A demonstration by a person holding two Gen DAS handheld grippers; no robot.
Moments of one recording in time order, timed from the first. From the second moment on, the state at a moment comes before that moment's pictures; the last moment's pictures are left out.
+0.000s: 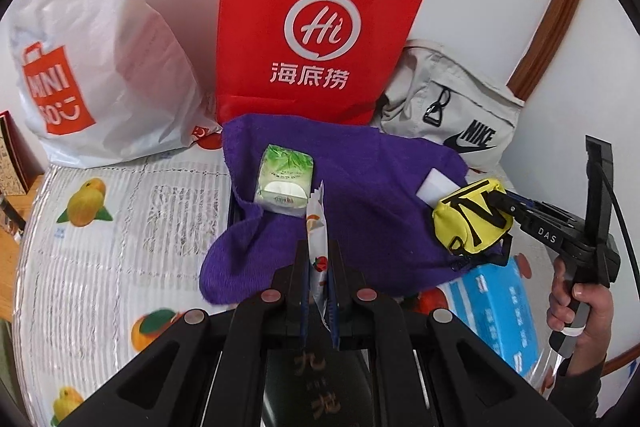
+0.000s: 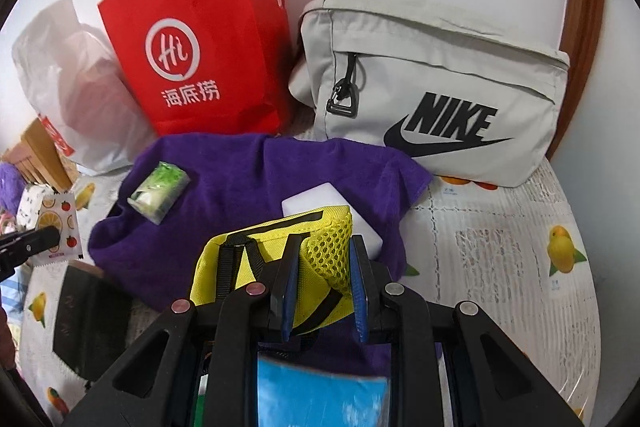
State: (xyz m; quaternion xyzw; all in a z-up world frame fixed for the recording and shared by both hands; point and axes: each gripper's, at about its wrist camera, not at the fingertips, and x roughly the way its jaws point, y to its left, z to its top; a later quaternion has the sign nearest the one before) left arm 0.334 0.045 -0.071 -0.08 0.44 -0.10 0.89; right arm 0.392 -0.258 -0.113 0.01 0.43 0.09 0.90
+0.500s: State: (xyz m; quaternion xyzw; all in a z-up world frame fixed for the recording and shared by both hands) left arm 0.395 0.033 -0.122 -0.09 0.51 -0.12 0.85; right arm 0.419 -0.251 -0.136 -0.03 0.46 0.09 0.88
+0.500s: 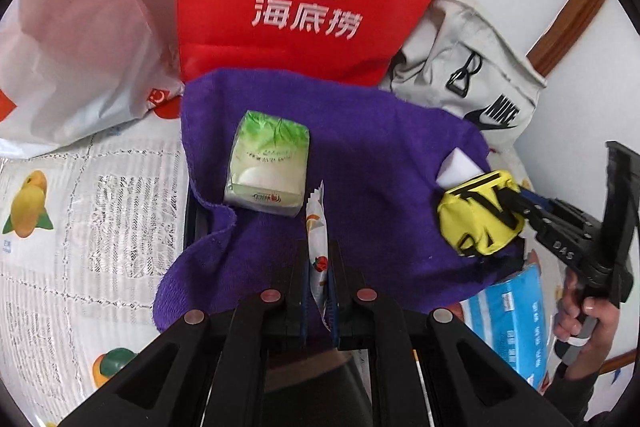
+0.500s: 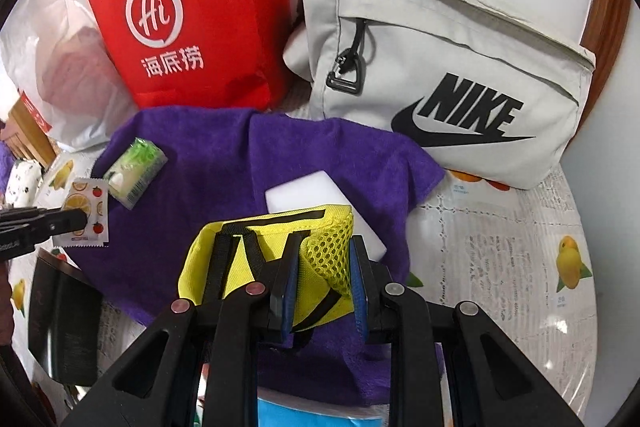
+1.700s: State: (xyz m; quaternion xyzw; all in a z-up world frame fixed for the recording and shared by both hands) left arm 0.287 0.038 -0.074 -0.03 0.45 -0.05 0.89; right arm 0.303 -0.267 -0.083 -0.01 0.39 0.12 0.91
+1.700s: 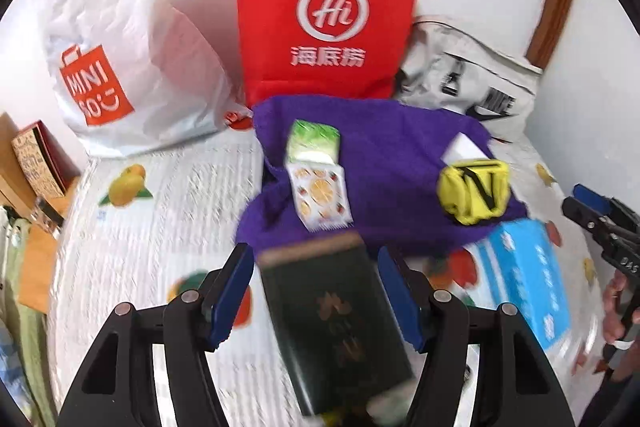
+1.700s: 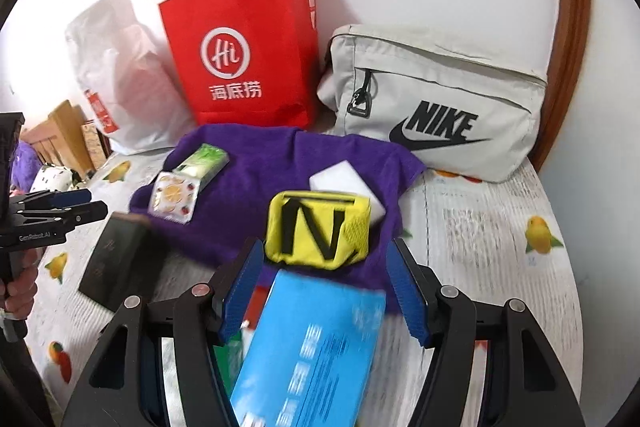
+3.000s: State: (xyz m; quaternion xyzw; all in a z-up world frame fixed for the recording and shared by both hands) left arm 0.168 -0.009 -0.135 0.04 0.47 -0.23 0.85; right arm 0.144 -0.270 -0.155 0.03 0.44 0.14 0.89
